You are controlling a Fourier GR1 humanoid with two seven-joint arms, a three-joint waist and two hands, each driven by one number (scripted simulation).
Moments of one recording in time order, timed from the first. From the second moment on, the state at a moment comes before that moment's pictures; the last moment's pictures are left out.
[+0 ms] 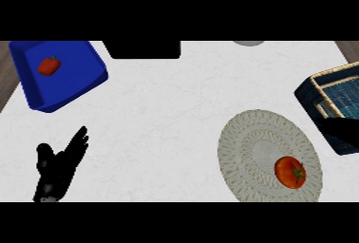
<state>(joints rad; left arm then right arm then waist) 0.07 0.41 -0.23 -1.42 0.31 0.19 0.14 0.04 -0.94 -0.05 -1.93 0.29 0.65 -0.20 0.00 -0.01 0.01</state>
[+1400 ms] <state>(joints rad) 0.10 0.37 -0.17 -1.45 0.26 0.15 0.18 -0.02 -0.67 0.14 -1.70 0.66 0.48 -0.32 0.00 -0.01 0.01</state>
